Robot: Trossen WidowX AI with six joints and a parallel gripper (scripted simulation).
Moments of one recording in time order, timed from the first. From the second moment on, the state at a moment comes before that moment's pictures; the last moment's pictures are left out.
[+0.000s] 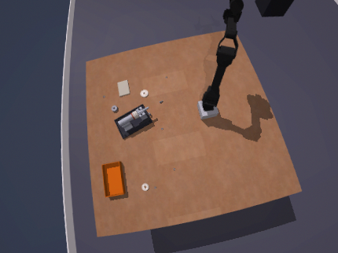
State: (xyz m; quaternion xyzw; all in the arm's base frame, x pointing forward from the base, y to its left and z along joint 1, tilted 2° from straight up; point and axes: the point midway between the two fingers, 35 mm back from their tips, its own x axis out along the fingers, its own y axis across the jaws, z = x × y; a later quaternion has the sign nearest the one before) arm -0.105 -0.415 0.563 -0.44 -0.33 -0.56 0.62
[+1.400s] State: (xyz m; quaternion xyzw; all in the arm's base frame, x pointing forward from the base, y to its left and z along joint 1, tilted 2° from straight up) arm 0.323 -0.358 0.250 0.69 -0.19 -0.14 0.68
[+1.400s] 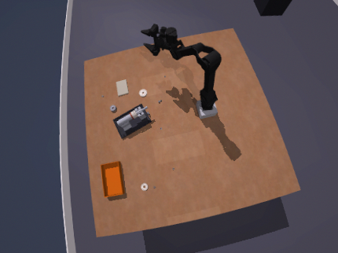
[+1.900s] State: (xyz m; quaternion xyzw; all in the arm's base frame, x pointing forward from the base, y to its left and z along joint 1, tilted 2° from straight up) arm 0.381 -0.141 0.105 0.94 0.09 -0.15 0.29
